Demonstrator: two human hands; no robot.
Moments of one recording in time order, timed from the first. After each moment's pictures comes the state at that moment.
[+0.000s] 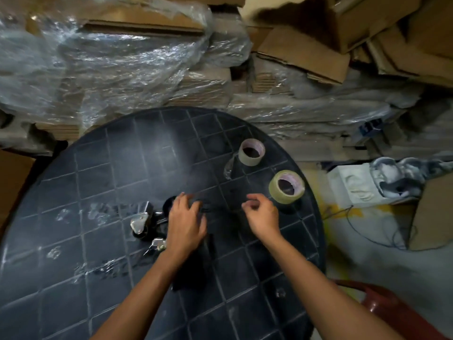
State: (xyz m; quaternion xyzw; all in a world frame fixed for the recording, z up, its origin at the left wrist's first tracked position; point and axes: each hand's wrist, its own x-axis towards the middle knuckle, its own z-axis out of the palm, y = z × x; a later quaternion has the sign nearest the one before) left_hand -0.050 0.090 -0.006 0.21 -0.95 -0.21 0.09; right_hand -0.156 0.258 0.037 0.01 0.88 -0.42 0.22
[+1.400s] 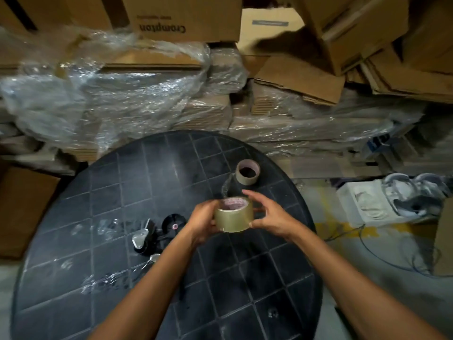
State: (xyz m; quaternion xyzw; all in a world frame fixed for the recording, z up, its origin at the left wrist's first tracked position) left_hand -0.131 0.126 0.062 0.40 -0.52 -0.75 -0.08; right_hand -0.229 0.307 0.082 -0.23 0.75 -0.46 0.41
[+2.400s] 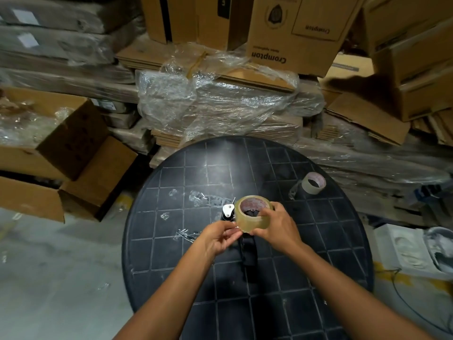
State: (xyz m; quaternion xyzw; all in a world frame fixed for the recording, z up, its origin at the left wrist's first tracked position) left_hand 0.096 0.033 0.098 0.48 -0.24 -0.84 -0.02; right_hand -0.015 0.171 0.136 -0.35 0.90 -0.17 0.17
